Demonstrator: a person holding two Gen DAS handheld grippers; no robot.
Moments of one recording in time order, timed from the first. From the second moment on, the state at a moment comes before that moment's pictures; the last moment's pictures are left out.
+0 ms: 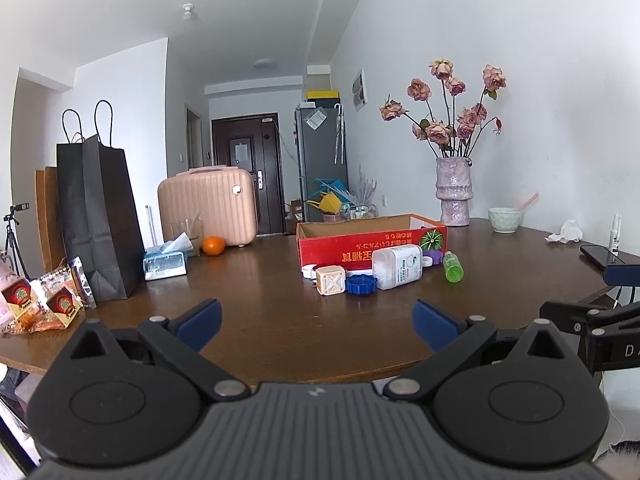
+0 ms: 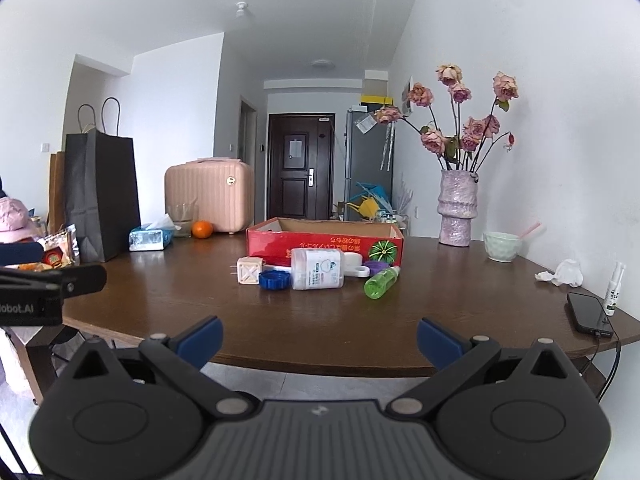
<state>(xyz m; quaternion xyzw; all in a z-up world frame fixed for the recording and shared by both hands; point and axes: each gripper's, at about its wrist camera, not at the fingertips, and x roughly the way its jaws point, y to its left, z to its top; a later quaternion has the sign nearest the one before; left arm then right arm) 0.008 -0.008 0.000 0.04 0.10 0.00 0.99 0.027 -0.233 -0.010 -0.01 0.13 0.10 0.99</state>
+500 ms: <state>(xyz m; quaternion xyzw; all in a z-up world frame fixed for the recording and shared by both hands) 0.008 -0.009 -0.001 0.04 0.10 0.00 0.99 0.027 -0.237 -0.012 0.00 0.13 0.09 0.99</state>
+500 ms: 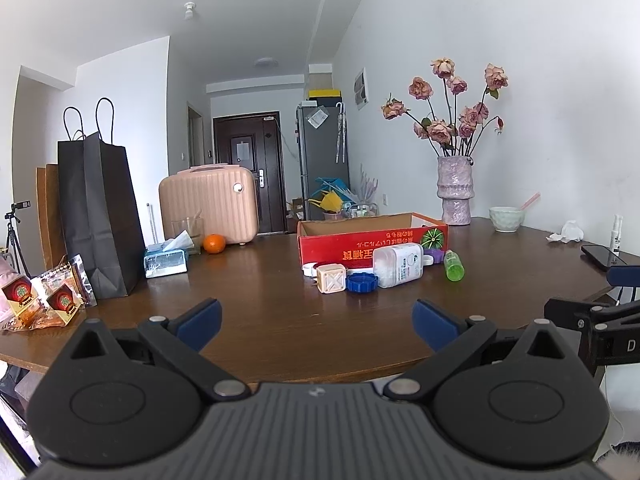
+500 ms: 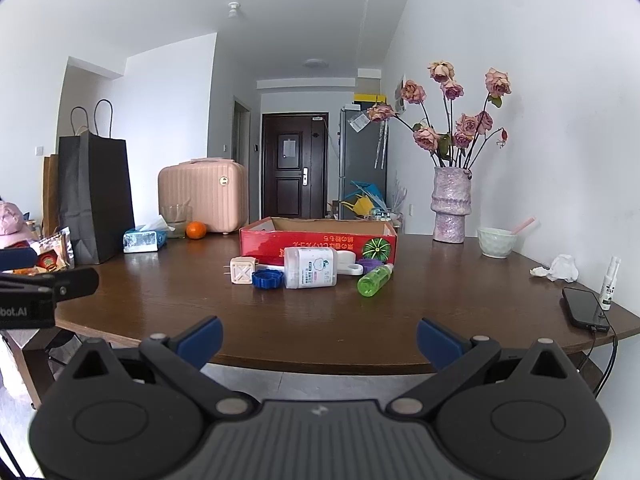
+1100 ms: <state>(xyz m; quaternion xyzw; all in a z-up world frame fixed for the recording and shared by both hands) 0.011 -0.006 -0.004 0.04 0.10 0.01 0.99 0.028 -0.235 -0.016 -0.01 0.14 0.09 0.99</state>
